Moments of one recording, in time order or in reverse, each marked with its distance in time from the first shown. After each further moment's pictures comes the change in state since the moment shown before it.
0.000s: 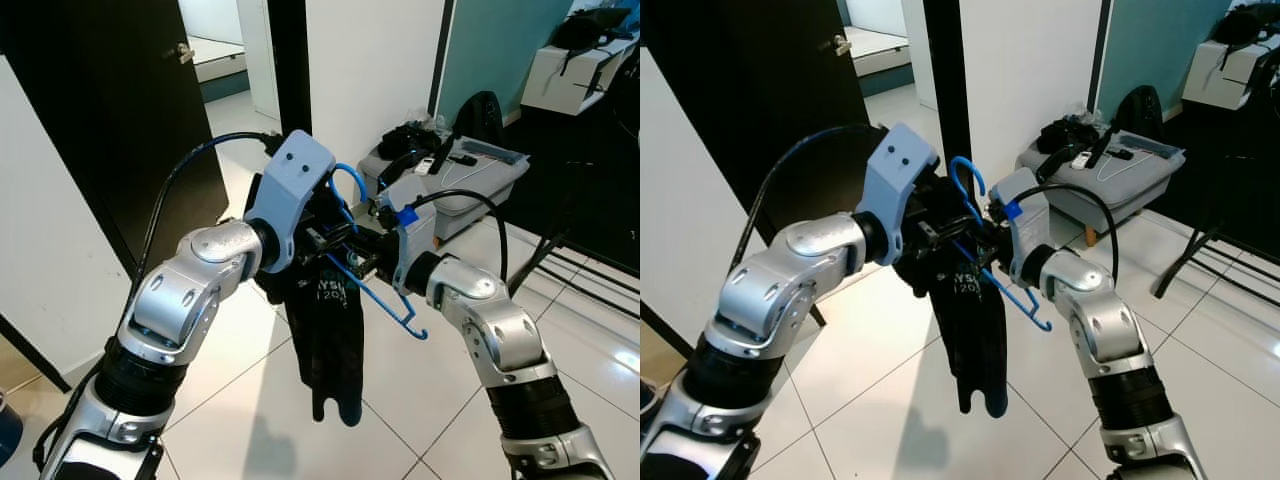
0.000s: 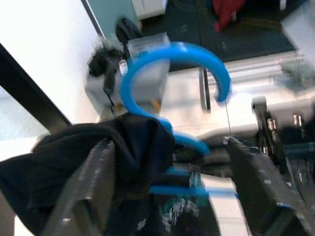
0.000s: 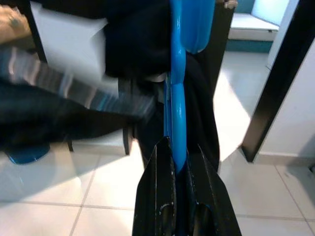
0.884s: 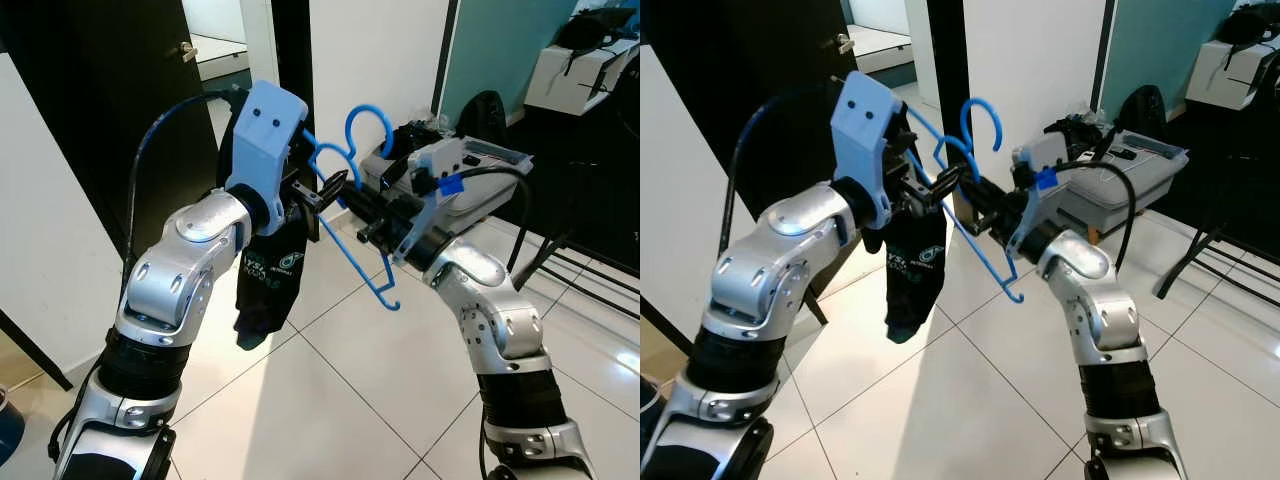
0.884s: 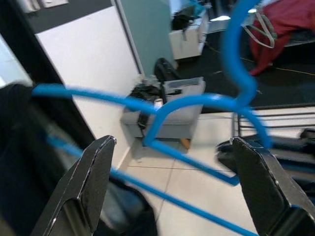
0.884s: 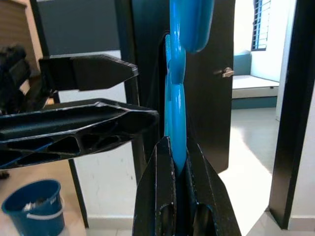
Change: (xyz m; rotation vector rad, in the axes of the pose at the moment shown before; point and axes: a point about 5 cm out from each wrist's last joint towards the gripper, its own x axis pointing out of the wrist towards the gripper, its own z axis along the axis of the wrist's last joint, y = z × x) left arm 0.000 0.018 0.014 -0.002 -0.128 0.170; right arm -0.003 -0.007 0.038 0.116 -0.300 -0.004
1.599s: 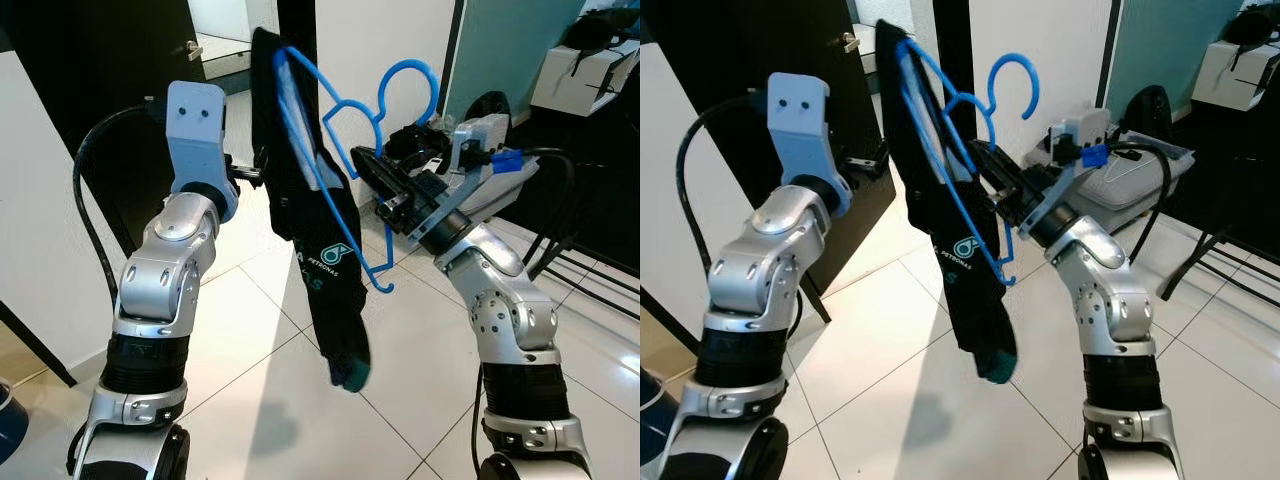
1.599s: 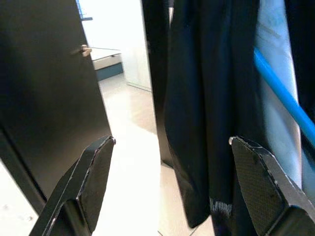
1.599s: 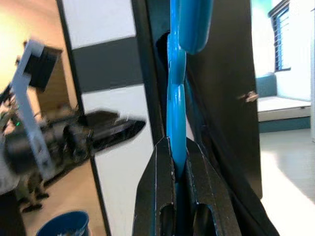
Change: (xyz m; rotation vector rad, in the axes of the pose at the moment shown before) left arm -0.010 0.047 -0.020 -0.147 0.030 0.527; right arm -0.003 0.004 0.013 0.093 -0.112 0.077
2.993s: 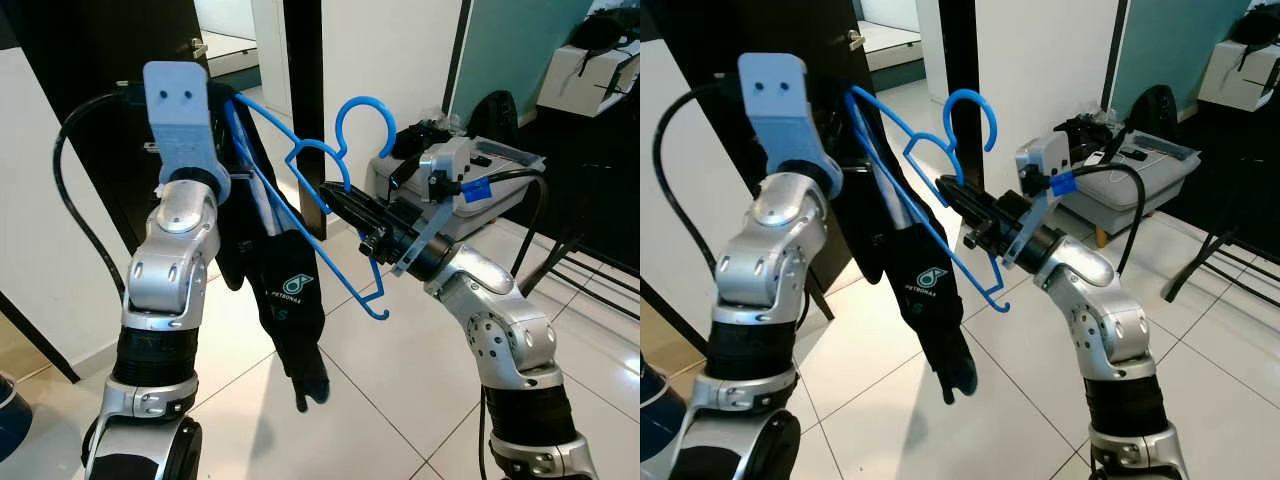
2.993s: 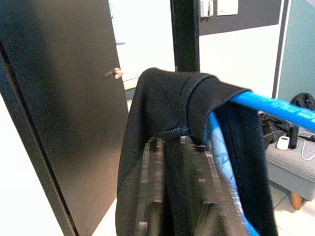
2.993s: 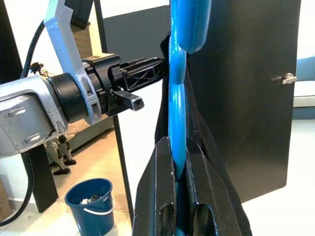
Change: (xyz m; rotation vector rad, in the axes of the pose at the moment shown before) left arm 0.002 -0.001 0.013 0.062 -0.100 0.104; right arm -0.003 0.022 -0.009 0.006 0.085 0.118
